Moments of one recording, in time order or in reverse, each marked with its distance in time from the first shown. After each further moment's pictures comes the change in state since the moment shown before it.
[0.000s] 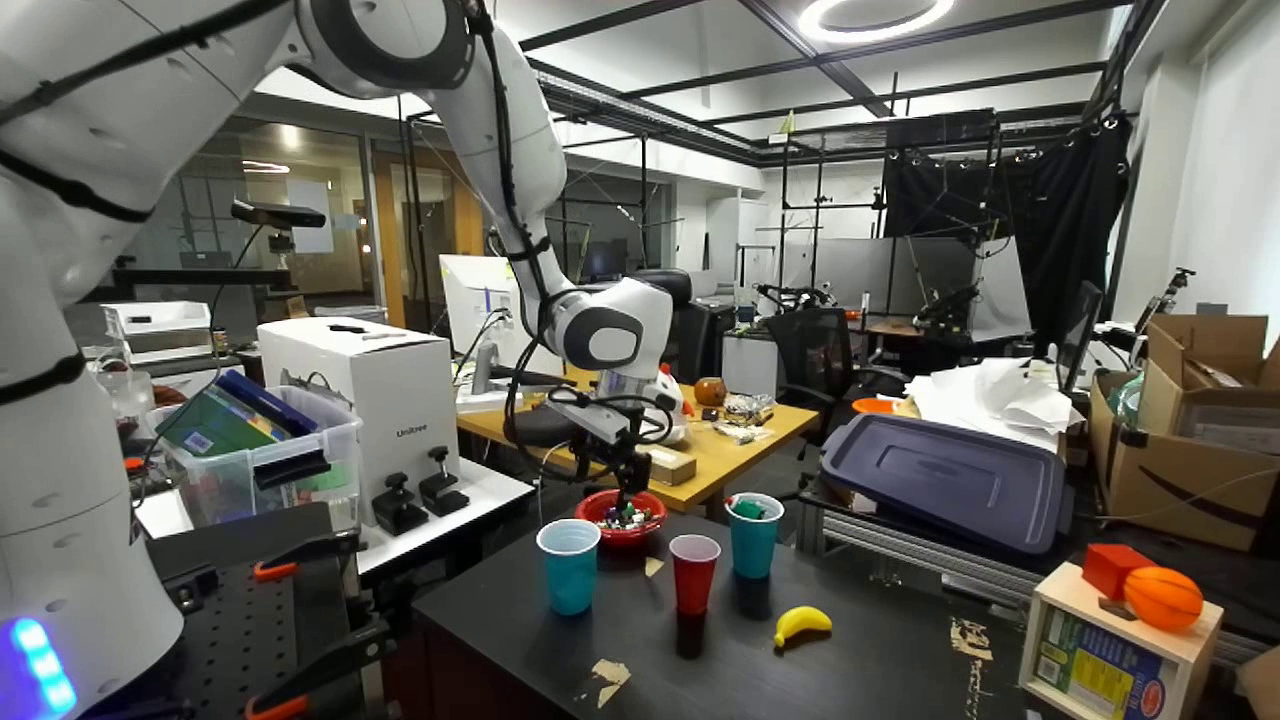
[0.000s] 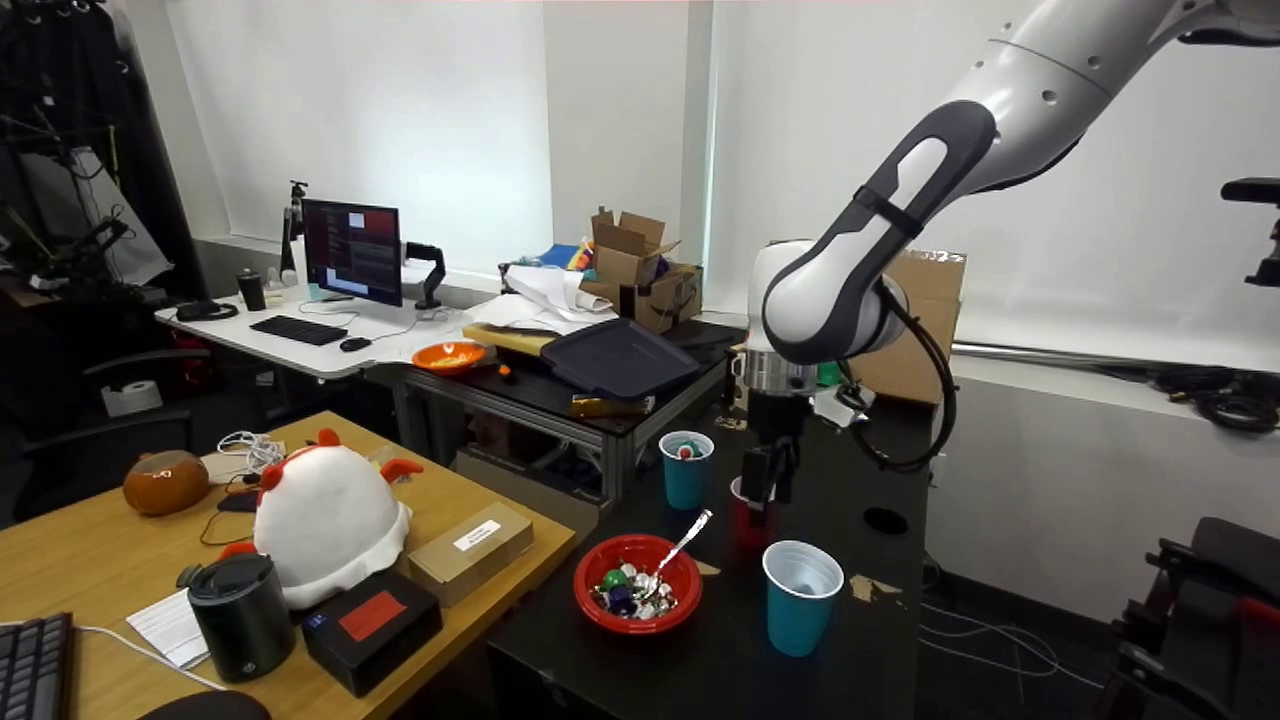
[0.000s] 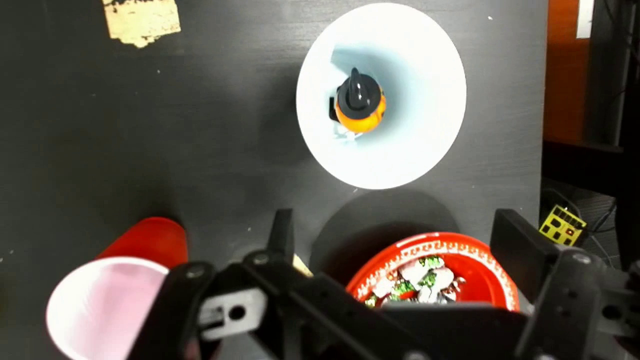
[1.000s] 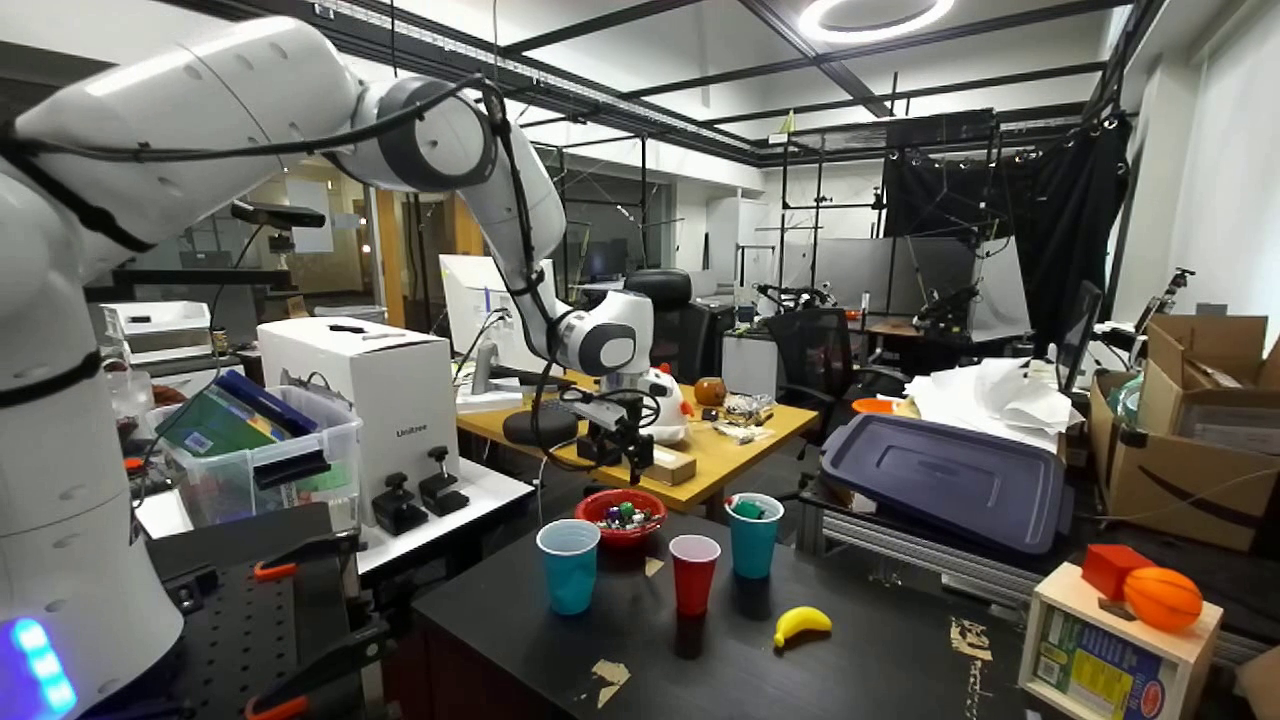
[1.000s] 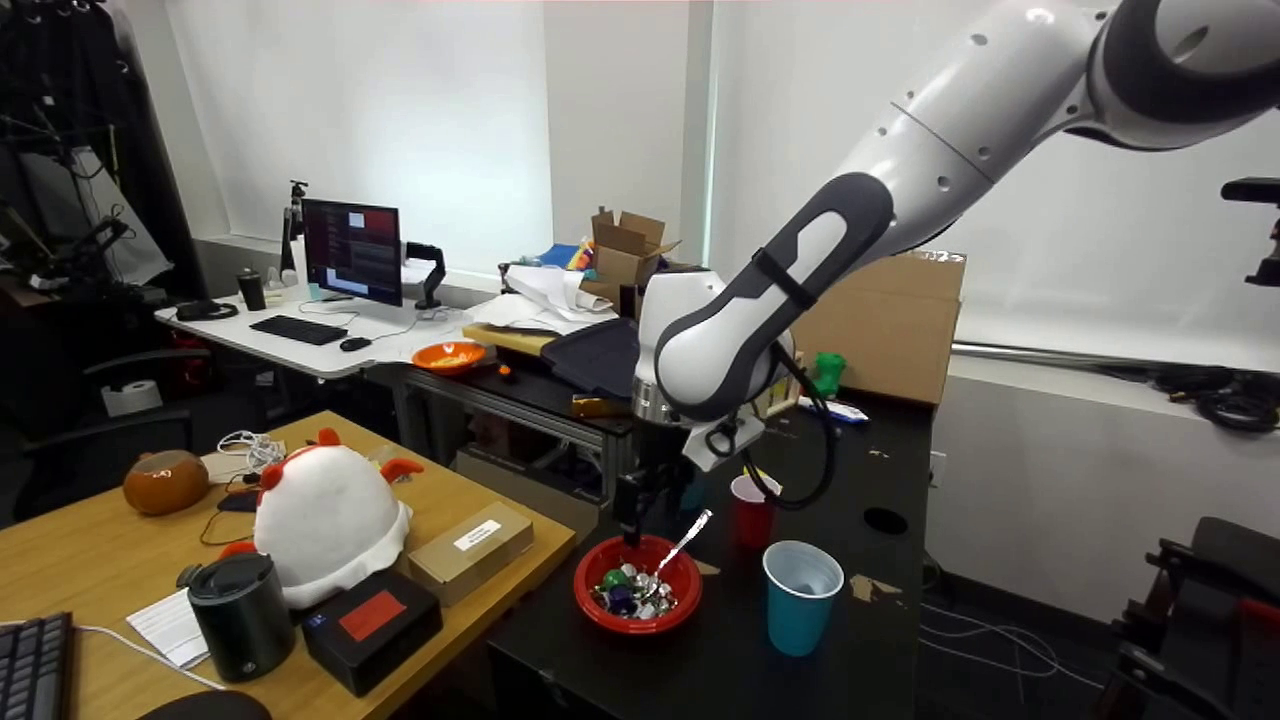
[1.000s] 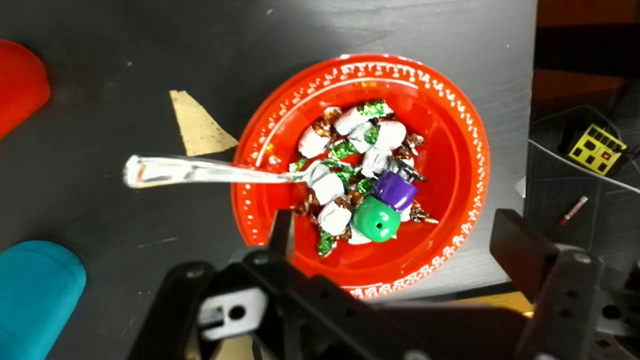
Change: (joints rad) arm 0.242 0.276 -0.068 0.418 -0.060 0.030 0.260
